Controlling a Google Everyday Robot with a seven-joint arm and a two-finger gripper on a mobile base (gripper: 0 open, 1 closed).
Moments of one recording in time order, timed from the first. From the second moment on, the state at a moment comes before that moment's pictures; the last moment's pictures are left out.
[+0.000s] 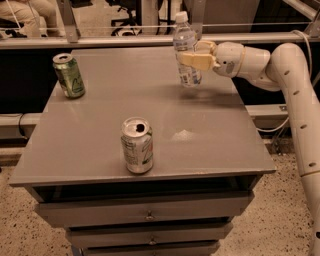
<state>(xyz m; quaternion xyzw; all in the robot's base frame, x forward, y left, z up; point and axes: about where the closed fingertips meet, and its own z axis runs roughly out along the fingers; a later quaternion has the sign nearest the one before) 0.716 -0.104 0.946 -0.40 0.55 0.43 0.59</state>
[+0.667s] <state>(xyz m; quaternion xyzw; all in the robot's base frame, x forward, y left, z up) 0.708 -0.111 0.933 -0.38 0.53 0.46 0.60</state>
